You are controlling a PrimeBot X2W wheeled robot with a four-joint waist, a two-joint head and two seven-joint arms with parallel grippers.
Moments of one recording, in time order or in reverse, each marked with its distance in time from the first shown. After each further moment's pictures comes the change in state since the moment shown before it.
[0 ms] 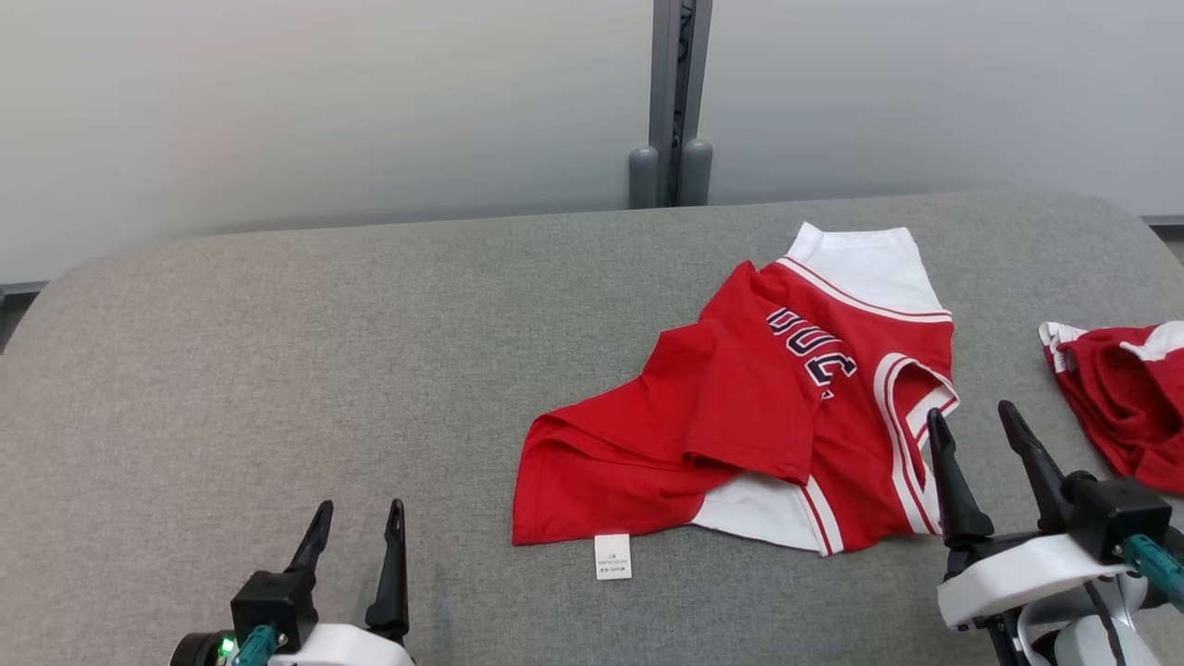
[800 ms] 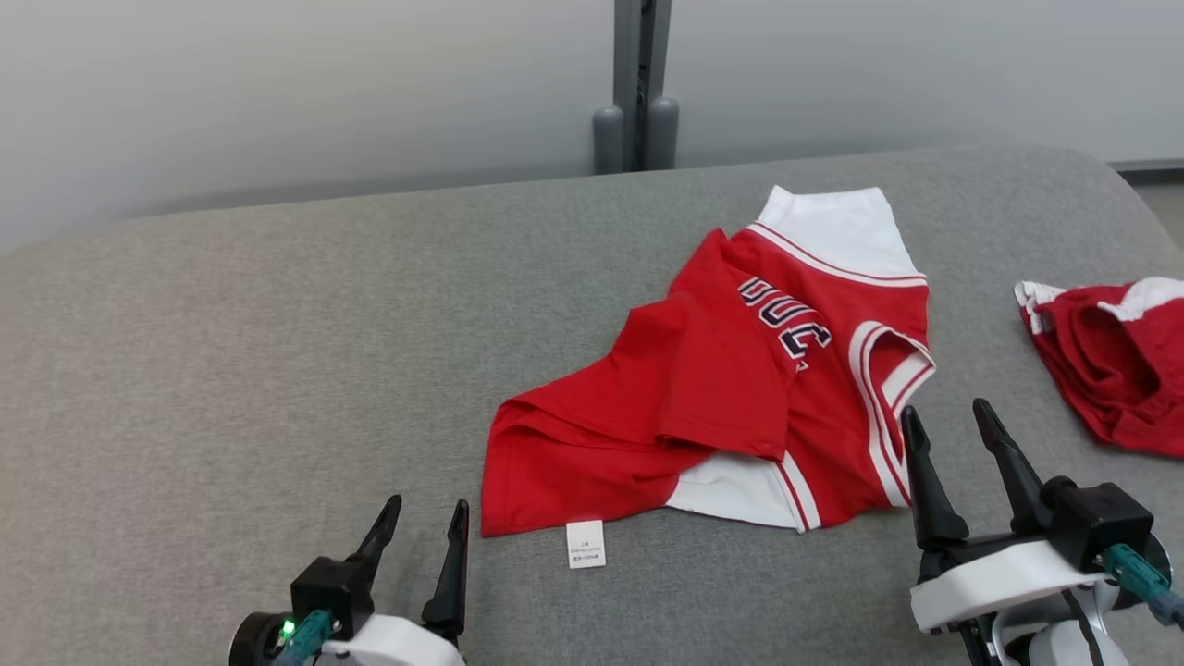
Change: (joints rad) left arm -0.025 0.000 -0.128 0.039 -0.063 -0.020 0.000; right arm 0.049 0.076 -0.022 -0.112 -0.033 0.000 0.000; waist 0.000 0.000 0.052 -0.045
